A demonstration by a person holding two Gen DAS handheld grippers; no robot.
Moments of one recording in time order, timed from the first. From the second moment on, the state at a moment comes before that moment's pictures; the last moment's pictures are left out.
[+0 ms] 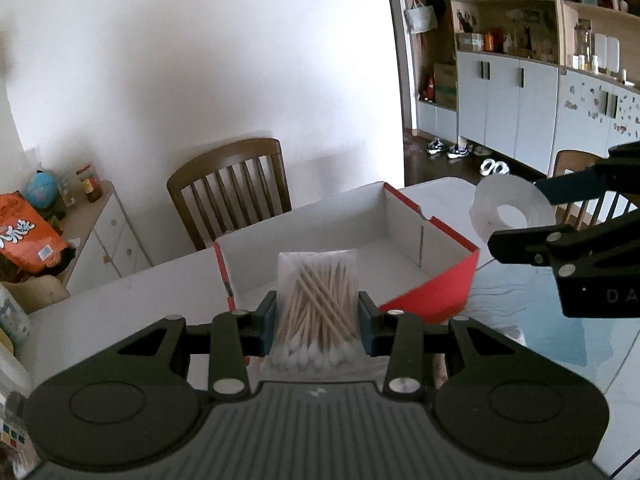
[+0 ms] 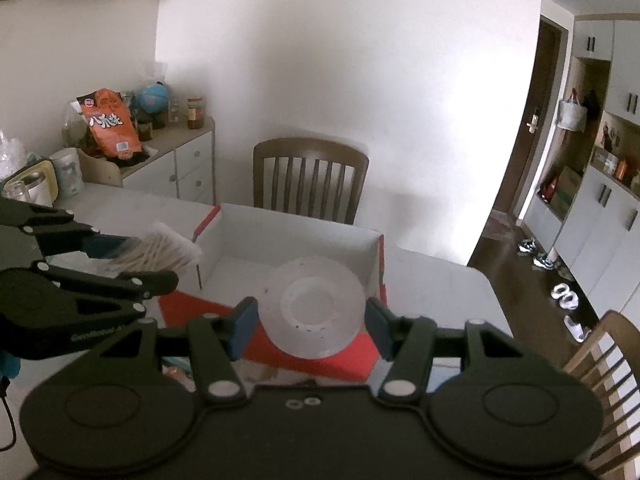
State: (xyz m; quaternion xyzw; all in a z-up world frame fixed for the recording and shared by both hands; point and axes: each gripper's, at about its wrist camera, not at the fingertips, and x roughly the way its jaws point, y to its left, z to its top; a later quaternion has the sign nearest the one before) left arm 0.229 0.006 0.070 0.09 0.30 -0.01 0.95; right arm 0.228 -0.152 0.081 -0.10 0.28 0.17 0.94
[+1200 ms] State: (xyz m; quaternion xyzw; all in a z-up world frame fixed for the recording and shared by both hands) left arm 0.400 0.041 0.003 0.13 0.42 -0.08 0.90; right arm 0.372 -0.101 0.025 -0.14 0.37 0.17 0.90
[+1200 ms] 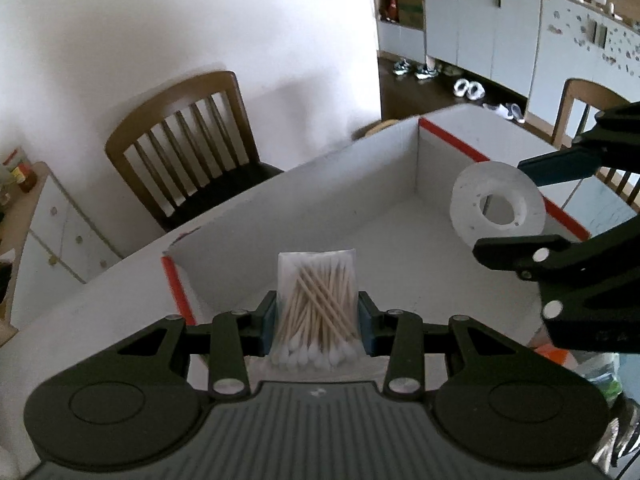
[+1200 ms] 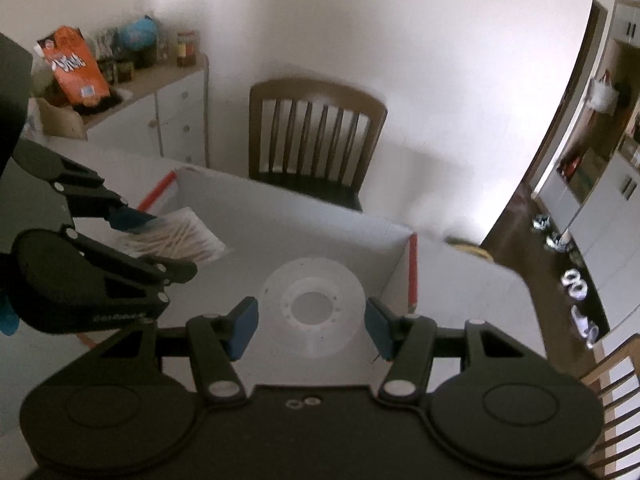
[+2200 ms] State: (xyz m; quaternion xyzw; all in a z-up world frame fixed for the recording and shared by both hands) left arm 0.471 0.033 -0.073 0.16 0.54 -0.09 0.82; right arm 0.425 -0.090 -0.058 -0.19 0.46 0.18 0.85
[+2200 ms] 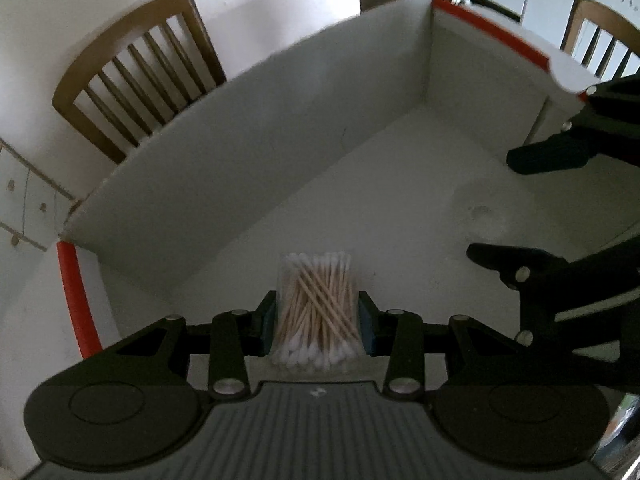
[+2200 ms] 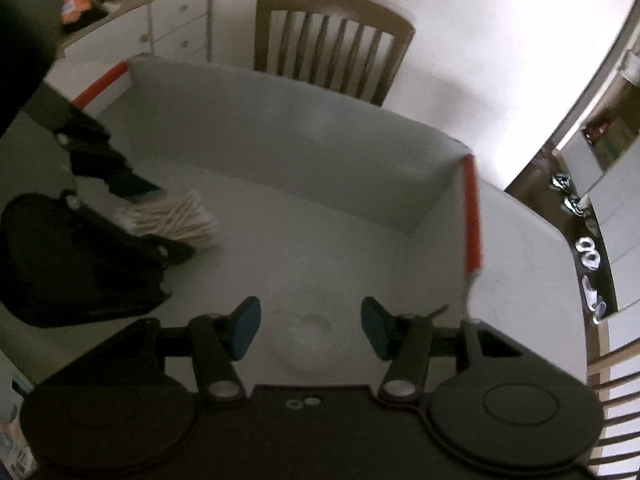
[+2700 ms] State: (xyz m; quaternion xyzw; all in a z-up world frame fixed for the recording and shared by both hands) left arm 0.481 0.045 -0.086 0.13 0.58 -0.09 0.80; right arm 0.422 -0.090 -0.060 -0.19 0.47 0.20 0.84
